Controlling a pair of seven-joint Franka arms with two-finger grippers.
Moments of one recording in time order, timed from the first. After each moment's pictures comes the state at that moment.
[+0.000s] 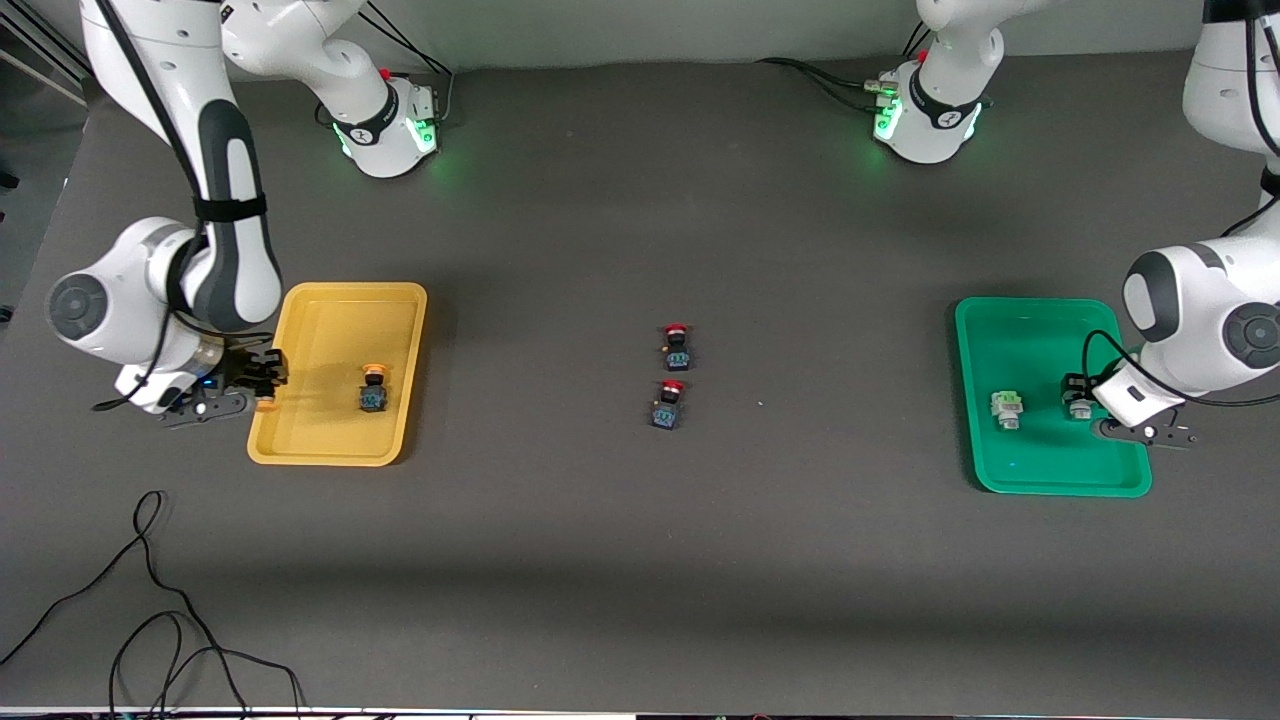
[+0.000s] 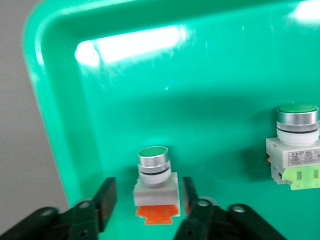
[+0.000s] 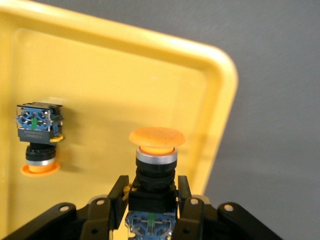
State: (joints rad) left arm 0.28 0.44 0.00 -2.06 0.18 2.46 0.31; right arm 0.84 0.43 -0.98 -2.23 0.45 2.34 -0.61
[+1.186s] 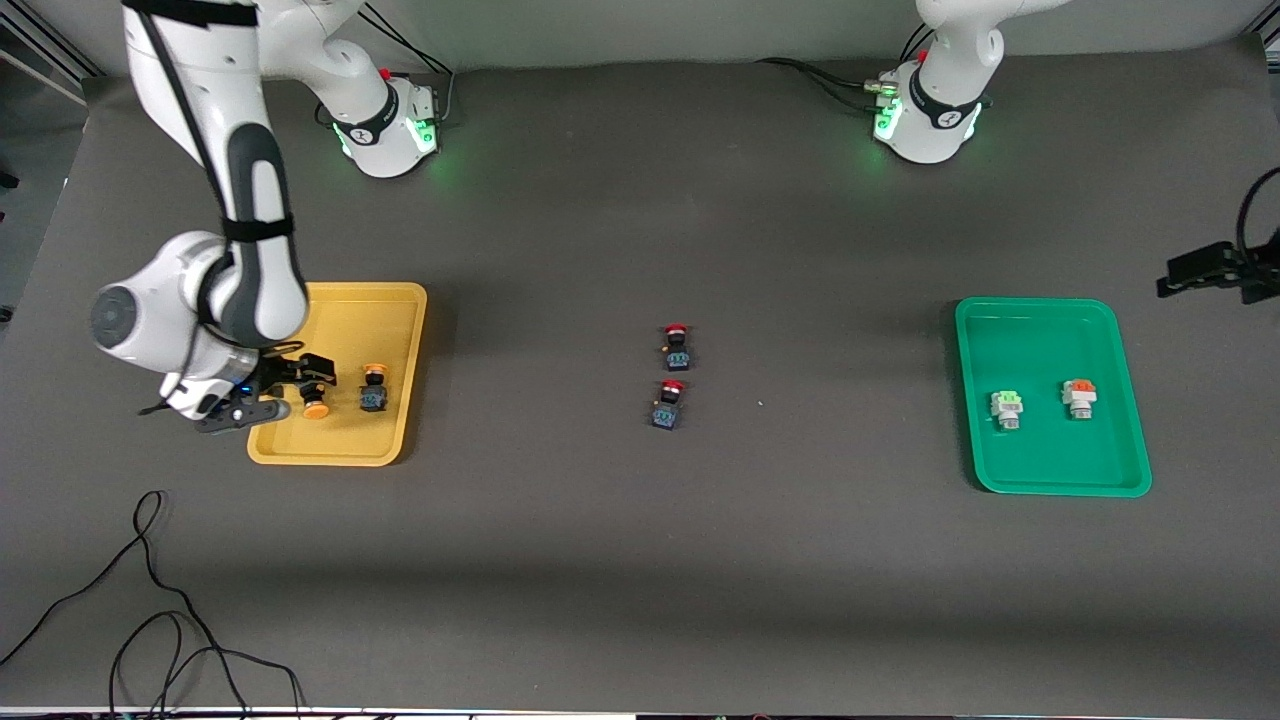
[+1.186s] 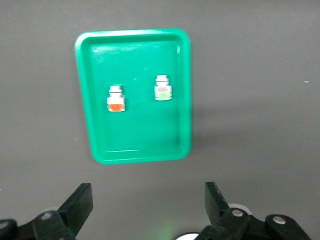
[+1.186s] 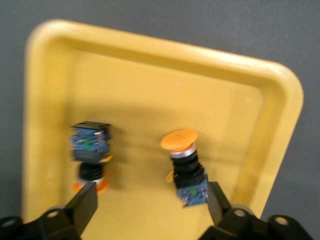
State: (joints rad) left arm 0.18 0.02 -0.04 -1.69 -0.03 1.57 0.21; right arm 0.89 0.46 -1.04 -2.16 0.61 2.20 -0.68
